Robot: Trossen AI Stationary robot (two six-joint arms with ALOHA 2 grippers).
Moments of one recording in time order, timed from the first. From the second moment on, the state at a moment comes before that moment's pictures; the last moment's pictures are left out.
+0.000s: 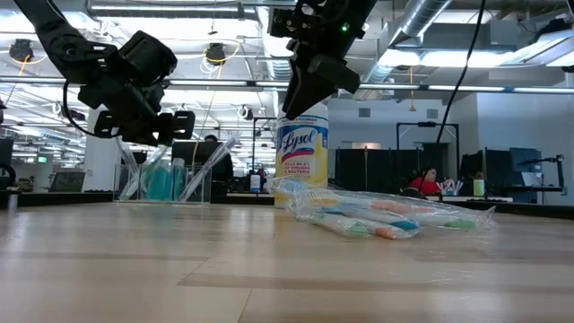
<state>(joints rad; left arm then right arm) 0.45 1.23 0.34 0.32 -1.05 -0.52 0.08 1.87 1.52 -0.65 0.47 -0.44</state>
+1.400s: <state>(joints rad) -0.02 1.04 0.34 0.33 -0.89 -0.37 0.09 1.87 1.49 -0.75 0.04 -0.22</state>
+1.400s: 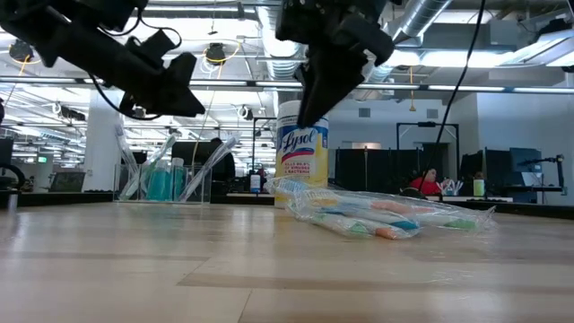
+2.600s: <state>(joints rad) -0.26 1.04 0.34 0.35 -0.68 -0.37 0.15 1.95 1.29 -0.45 0.00 -0.09</state>
